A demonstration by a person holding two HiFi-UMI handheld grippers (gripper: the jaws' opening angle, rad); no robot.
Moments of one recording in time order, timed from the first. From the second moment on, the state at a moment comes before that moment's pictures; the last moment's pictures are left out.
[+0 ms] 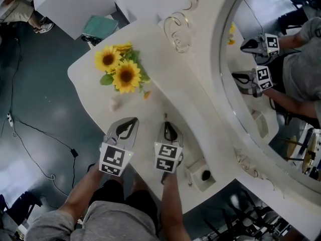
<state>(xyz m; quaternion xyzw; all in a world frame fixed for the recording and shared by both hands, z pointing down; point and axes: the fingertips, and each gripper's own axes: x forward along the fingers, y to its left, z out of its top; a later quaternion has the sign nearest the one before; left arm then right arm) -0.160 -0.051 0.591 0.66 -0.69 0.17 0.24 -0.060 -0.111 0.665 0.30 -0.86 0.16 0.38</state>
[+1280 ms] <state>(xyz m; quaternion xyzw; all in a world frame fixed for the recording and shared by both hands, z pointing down) -0.010 -0.051 0.474 0.79 -0.58 0.14 0.13 0.104 -0.063 0.508 0.46 -0.84 0.12 0.27</state>
